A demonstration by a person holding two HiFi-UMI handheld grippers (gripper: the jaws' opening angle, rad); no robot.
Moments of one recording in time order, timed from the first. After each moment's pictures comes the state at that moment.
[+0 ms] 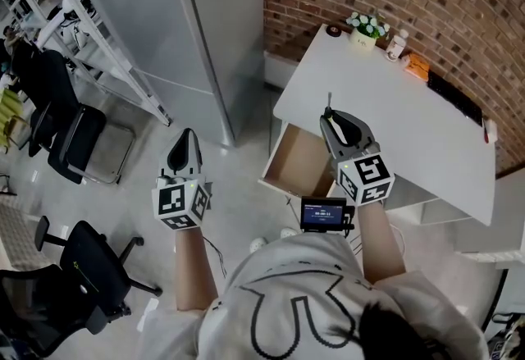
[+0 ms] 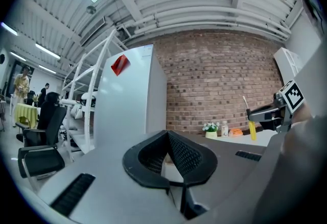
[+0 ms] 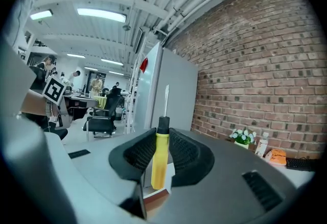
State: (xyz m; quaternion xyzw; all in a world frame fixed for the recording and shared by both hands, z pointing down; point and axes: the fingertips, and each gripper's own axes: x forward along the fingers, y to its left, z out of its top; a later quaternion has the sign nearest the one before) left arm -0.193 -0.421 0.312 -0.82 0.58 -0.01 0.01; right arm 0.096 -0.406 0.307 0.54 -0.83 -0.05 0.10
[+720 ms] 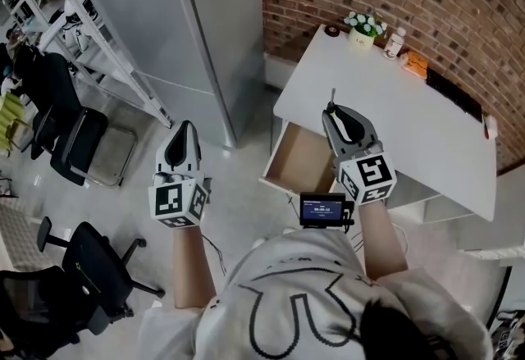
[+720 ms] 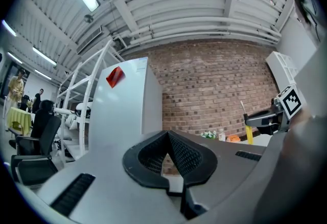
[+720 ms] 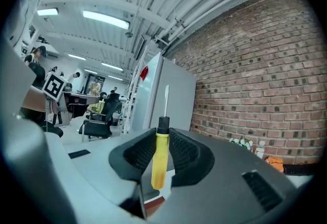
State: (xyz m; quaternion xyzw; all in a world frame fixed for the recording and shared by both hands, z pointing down) left arm -0.185 -0.407 0.276 -0.83 0.56 0.03 0.05; right arm 0.098 -0.390 0.286 0.55 -0.83 -0.09 0.07
